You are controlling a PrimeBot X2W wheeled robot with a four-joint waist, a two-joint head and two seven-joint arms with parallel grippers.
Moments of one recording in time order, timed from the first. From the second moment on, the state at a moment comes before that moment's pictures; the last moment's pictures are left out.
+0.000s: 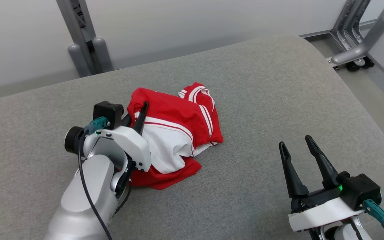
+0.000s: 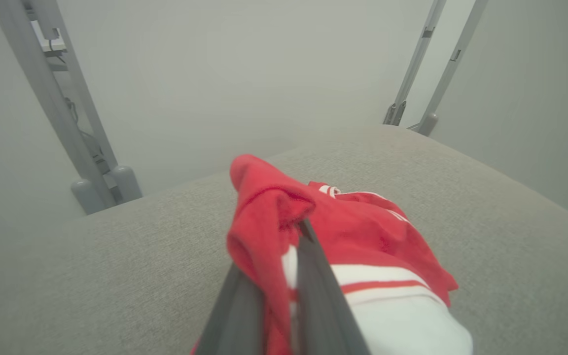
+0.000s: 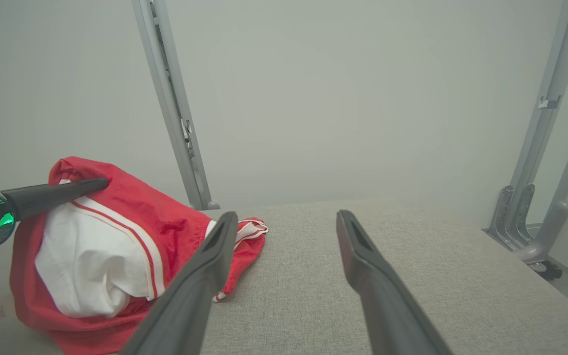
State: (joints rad) left arm -0.61 0.06 -0.36 0.70 -0.35 -0.07 -0.07; right arm -0.09 -0.05 0.17 0.11 0.20 0.13 -0.26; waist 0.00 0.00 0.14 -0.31
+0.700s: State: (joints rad) left arm -0.34 0.08 -0.20 0.57 -0.36 0.03 -0.26; right arm -0.05 -0.05 0.20 0.23 0.21 0.13 -0.26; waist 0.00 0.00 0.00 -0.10
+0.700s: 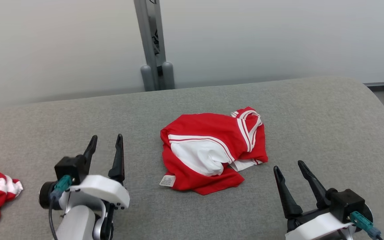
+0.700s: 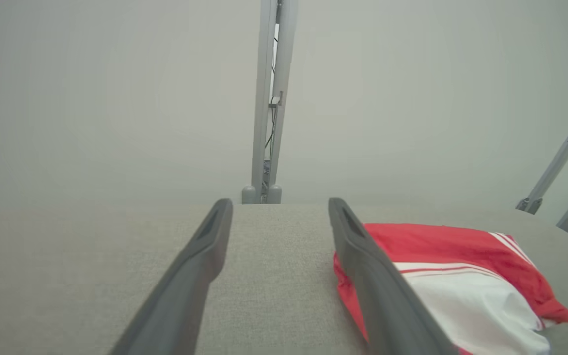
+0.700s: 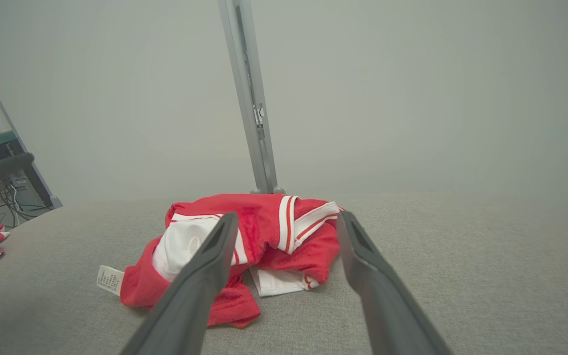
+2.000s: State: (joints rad) left arm 0.16 0.05 -0.09 0.13 -0.10 0.05 -0.26; right arm 0.11 -0.05 0.12 0.19 0.19 0.13 -0.26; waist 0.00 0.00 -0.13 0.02
